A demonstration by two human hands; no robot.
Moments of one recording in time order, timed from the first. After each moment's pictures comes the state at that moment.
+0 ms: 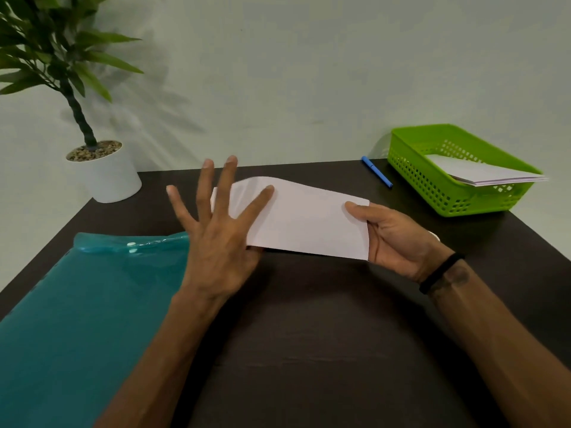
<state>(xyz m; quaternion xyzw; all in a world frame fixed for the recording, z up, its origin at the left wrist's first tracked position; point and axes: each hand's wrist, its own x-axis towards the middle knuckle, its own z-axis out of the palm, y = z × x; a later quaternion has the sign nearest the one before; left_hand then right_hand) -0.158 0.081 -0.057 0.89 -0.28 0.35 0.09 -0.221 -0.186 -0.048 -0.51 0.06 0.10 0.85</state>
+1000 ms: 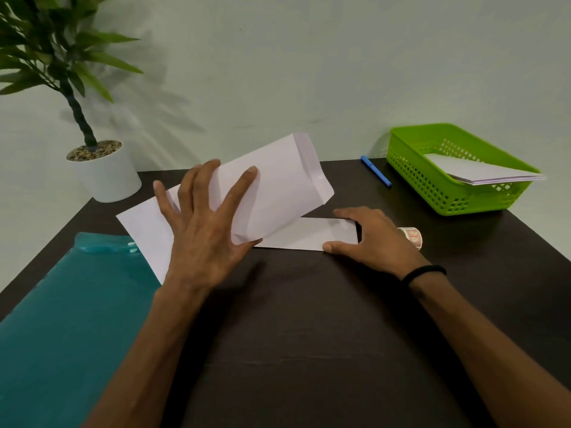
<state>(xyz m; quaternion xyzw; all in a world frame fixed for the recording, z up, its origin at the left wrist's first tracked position) -0.146 0.099 -0.055 0.90 -0.26 0.34 0.11 -0.214 -0.191 -0.074 -0.96 0.08 -0.06 0.26</state>
